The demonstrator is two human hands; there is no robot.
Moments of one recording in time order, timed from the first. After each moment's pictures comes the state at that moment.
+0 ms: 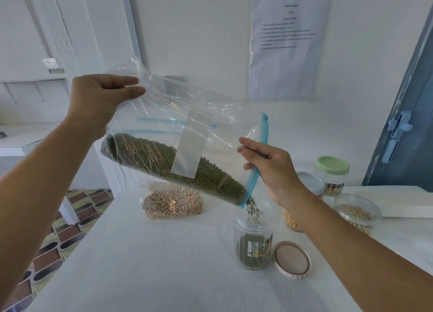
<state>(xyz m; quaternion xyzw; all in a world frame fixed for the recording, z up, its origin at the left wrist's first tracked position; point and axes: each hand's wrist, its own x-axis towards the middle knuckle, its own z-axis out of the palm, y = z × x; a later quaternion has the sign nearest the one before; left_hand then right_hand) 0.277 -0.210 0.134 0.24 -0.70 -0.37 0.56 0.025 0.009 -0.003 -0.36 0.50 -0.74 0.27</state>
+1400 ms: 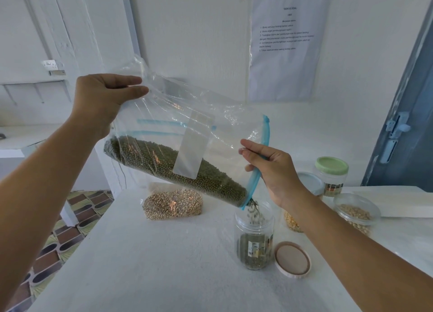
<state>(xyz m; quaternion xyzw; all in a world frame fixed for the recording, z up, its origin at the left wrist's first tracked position) 0.274 -0.207 0.137 0.24 -0.71 -0.37 0.56 0.024 0.010 -0.007 -0.35 0.50 -0.74 0.27</state>
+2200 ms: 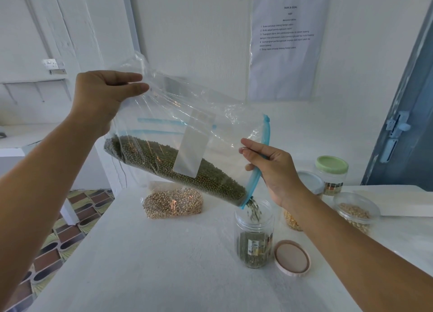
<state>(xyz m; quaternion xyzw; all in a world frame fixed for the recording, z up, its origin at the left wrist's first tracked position) 0.274 -0.204 0.141 0.23 -0.71 -0.37 0.56 0.022 0.010 -0.009 -0.36 0.49 -0.75 0.27</state>
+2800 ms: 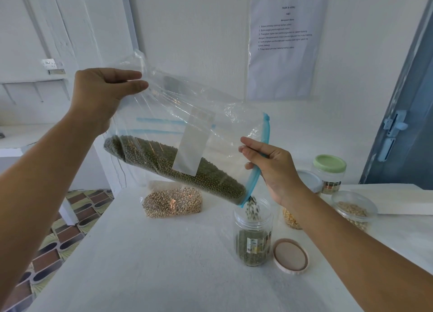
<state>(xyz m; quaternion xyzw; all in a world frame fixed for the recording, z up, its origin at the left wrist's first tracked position) 0.274 -0.199 0.144 0.23 -0.71 -0.36 0.56 0.026 0.015 -0.004 -0.36 0.49 -0.75 0.27</state>
